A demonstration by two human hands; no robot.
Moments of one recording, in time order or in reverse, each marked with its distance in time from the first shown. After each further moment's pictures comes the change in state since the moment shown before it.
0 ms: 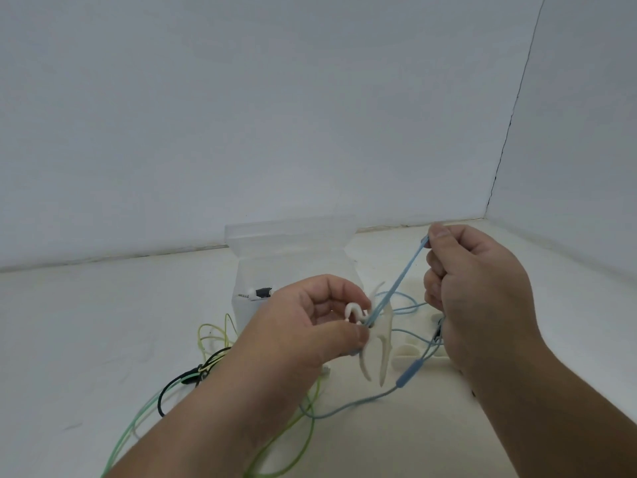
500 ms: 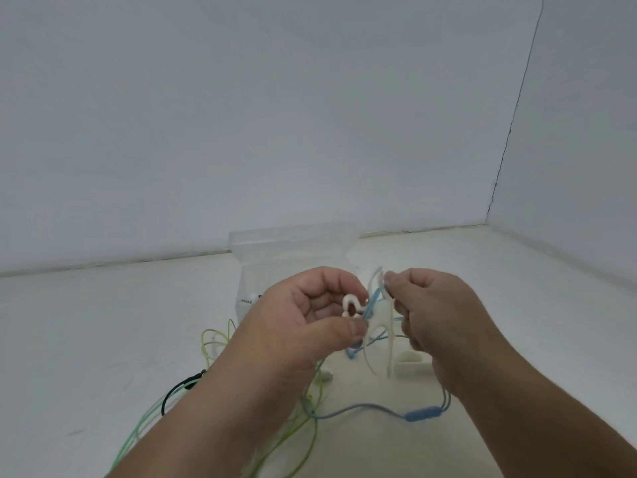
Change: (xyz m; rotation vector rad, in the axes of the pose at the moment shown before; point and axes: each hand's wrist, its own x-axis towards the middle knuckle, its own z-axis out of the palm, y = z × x) left_hand 0.000 0.006 -0.004 -0.105 -0.049 0.093; right_hand -0.002 0.023 0.007 -0.402 -0.180 0.143
